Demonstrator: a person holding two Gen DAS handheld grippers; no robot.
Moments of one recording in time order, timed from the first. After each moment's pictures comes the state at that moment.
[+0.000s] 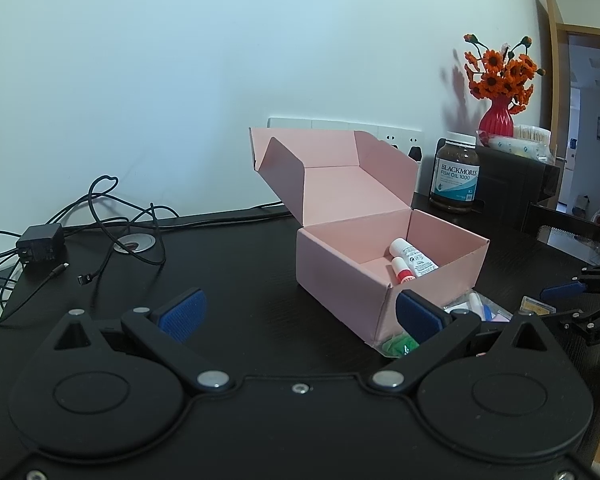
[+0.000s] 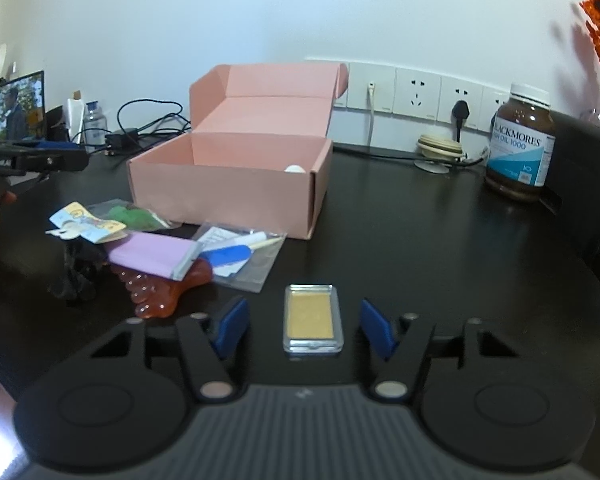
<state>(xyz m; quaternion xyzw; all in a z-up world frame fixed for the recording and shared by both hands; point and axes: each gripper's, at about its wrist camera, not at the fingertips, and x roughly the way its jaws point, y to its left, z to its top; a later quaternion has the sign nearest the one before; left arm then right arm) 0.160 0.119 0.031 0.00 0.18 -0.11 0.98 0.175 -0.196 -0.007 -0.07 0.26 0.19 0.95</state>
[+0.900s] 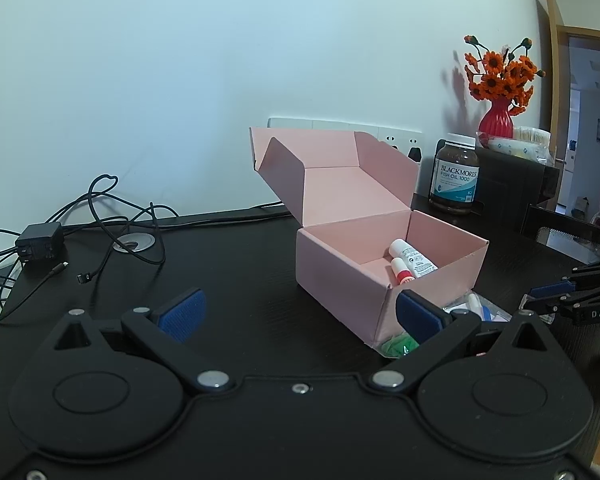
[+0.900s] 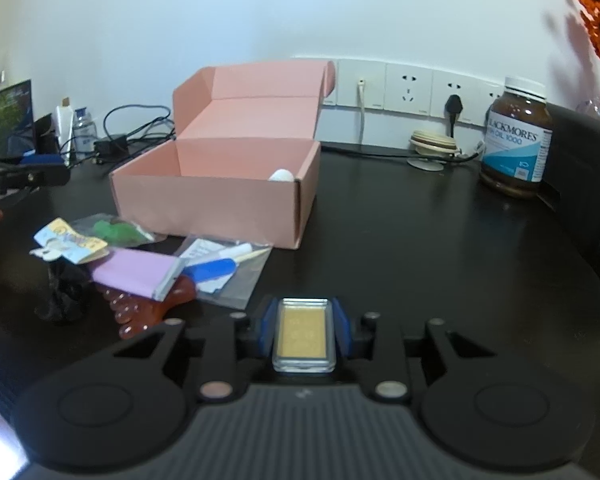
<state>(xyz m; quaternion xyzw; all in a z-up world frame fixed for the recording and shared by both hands) 0.160 0.119 0.031 -0.01 0.18 -0.11 0.98 0.190 -0.198 -0.002 -0.06 0.26 0.18 0.95</state>
